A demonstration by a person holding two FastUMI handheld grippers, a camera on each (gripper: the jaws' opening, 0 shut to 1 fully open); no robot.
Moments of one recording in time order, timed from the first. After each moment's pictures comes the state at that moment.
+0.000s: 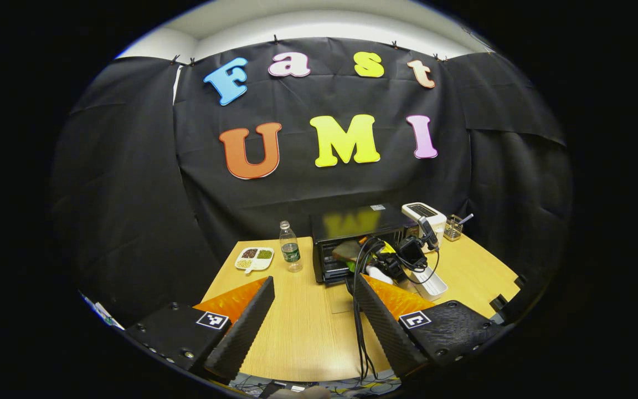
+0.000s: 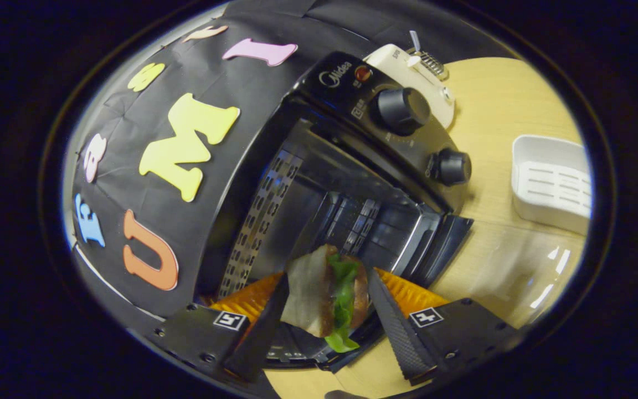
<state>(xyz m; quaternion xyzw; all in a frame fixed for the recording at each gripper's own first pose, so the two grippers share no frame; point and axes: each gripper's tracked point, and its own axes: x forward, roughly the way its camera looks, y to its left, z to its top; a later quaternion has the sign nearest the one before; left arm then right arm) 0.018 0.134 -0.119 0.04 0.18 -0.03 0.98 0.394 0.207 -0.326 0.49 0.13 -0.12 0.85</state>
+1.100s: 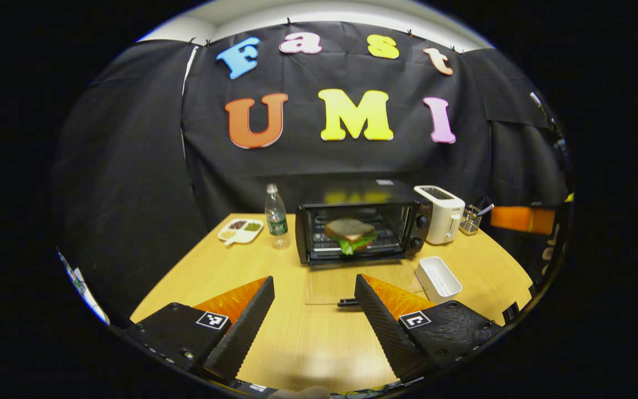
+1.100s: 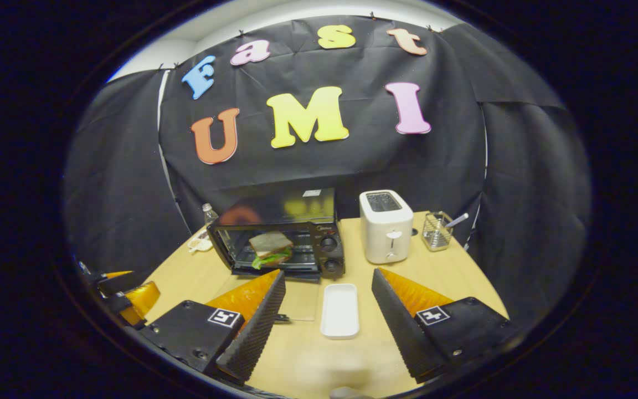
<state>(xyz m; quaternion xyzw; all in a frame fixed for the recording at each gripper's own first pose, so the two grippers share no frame) 0.066 0.067 -0.286 0.00 0.24 0.02 0.97 0.121 0.041 -0.181 0.04 0.17 0.03 0.98</state>
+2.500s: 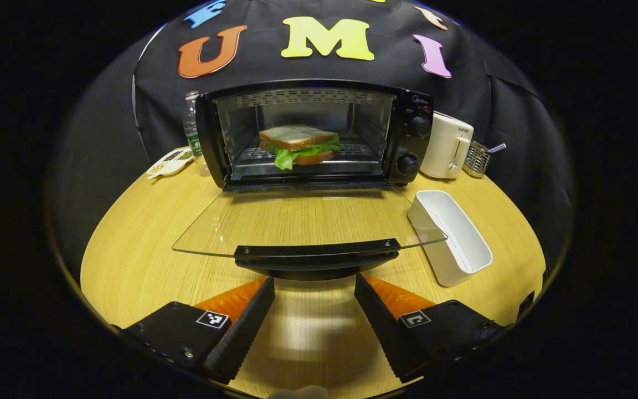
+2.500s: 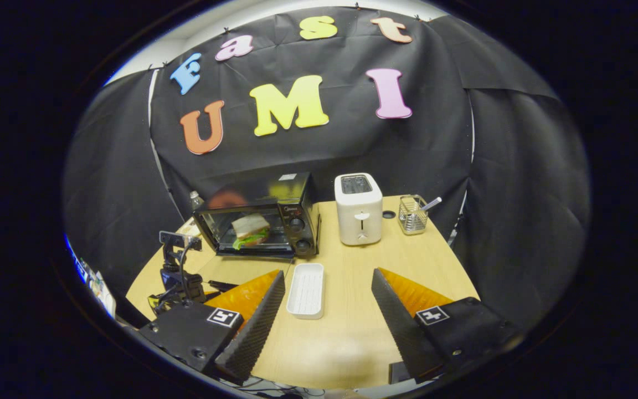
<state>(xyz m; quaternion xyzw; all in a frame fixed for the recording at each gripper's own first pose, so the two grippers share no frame) 0.137 -0.037 -0.441 -0.01 0.37 -0.03 0.93 0.095 -0.012 -0.211 0.07 0.22 0.02 0.97</state>
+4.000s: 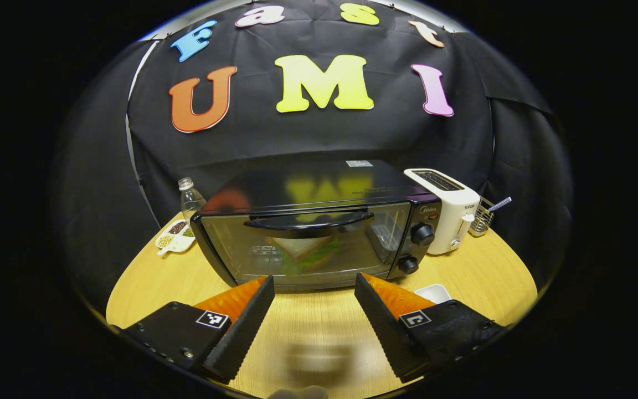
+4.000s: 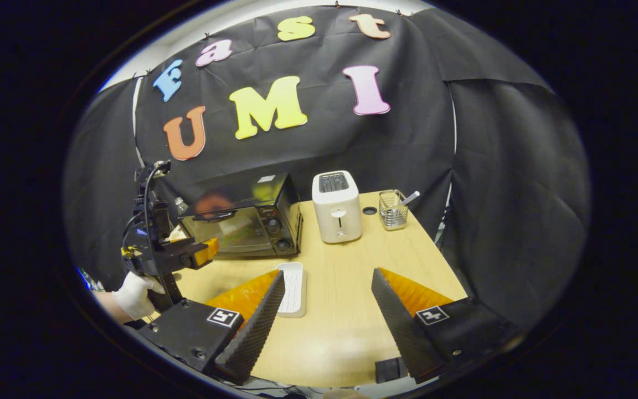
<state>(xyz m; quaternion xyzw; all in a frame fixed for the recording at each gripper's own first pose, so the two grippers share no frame) 0.240 -0.028 -0.319 0.02 0.26 -0.02 0.97 0.084 -0.052 -0.206 0.09 0.23 -0.01 0.97</state>
